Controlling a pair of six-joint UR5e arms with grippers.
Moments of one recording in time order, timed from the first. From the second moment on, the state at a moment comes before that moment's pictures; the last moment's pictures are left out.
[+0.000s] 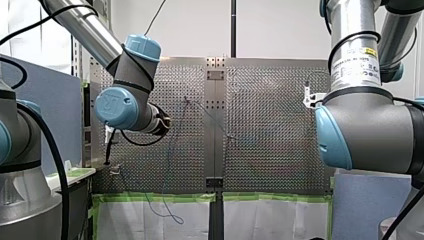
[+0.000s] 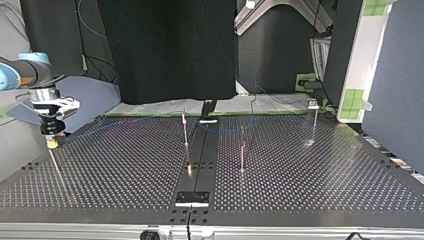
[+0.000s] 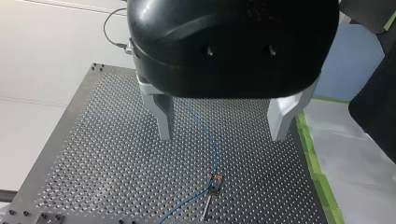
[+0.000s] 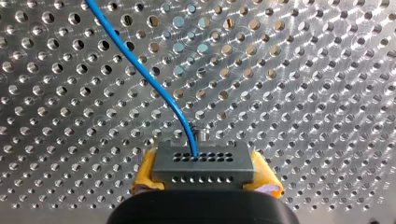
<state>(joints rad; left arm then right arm) -1.14 -1.53 -2.41 -2.59 -2.57 -1.80 1.49 -1.08 1.52 -0.50 1.10 1.57</state>
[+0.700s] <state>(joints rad) -1.15 -1.53 -2.41 -2.60 -2.59 -1.81 1.49 -1.08 1.52 -0.49 1.11 1.57</state>
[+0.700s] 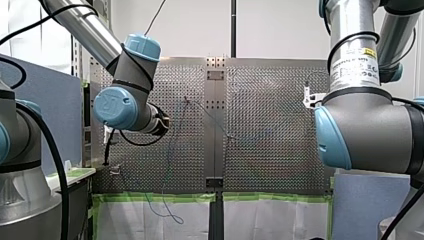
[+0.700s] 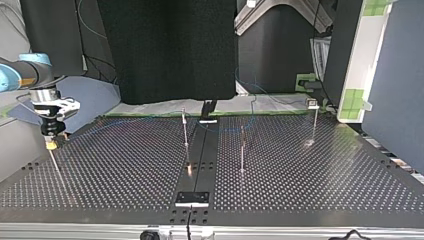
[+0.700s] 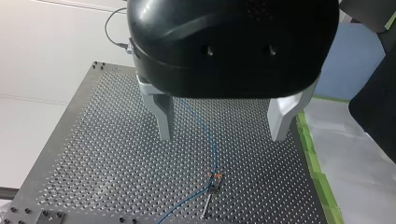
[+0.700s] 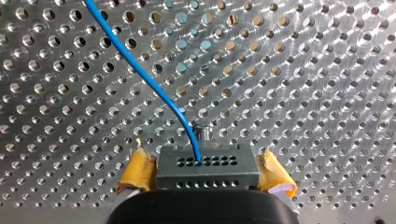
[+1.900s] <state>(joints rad) -1.17 -1.53 -2.41 -2.61 -2.63 -1.82 1.49 -1.08 1.51 -0.50 1.14 1.58</state>
